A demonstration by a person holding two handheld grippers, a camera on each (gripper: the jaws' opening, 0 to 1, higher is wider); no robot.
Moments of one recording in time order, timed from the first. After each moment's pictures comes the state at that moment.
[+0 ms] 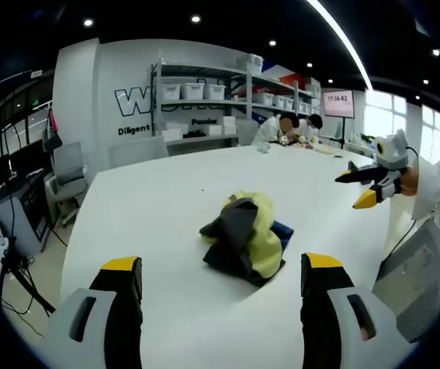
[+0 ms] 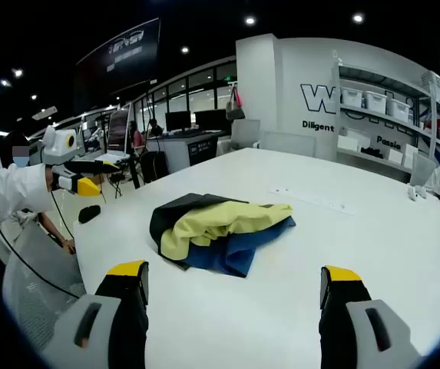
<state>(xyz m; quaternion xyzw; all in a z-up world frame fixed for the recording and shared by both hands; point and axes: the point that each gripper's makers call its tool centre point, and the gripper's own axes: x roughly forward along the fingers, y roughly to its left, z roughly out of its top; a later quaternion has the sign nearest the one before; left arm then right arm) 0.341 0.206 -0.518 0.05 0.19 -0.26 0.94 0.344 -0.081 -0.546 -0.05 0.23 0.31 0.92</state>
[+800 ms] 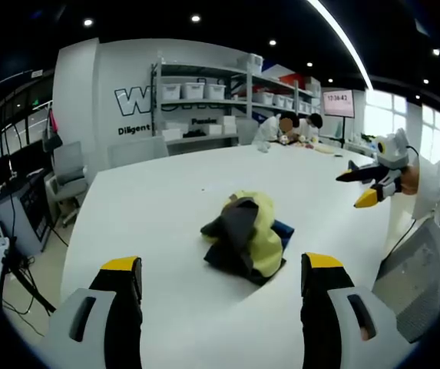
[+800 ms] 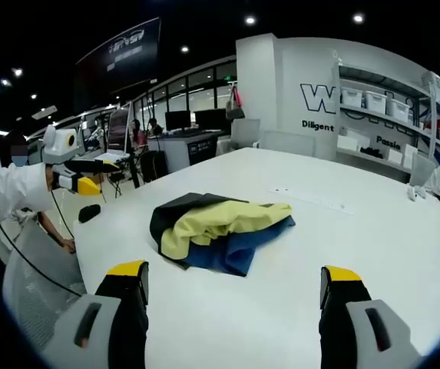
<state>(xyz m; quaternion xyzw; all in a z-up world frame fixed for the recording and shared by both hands) 0.341 0.208 -0.518 0.05 0.20 -0.26 0.94 0.343 -0.082 -0.544 -0.05 0.23 0.31 0.92</state>
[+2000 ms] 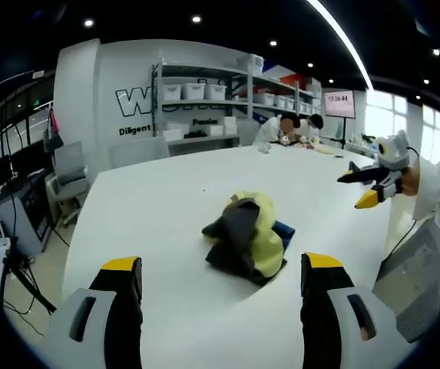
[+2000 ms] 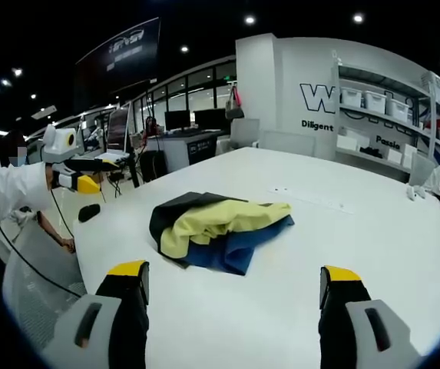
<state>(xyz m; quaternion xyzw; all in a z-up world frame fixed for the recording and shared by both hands) 0.340 0.210 -0.516 0.05 0.19 -0.26 0.94 0.342 -0.084 -0.544 -0.05 0.23 0.30 0.92</state>
